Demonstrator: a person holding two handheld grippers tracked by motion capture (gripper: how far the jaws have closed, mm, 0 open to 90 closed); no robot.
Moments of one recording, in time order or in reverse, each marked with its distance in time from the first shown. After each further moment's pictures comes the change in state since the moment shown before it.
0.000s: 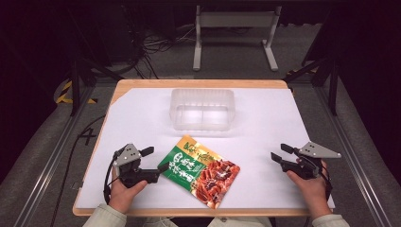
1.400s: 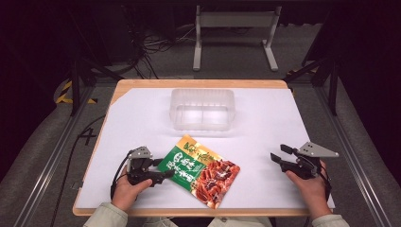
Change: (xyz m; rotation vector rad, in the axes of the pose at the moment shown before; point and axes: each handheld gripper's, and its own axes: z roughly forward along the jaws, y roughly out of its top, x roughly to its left) left arm 0.014 -0.021 0.036 0.248 -0.170 -0.110; right arm -0.001 -0.002 0.004 0.031 -0.011 0.004
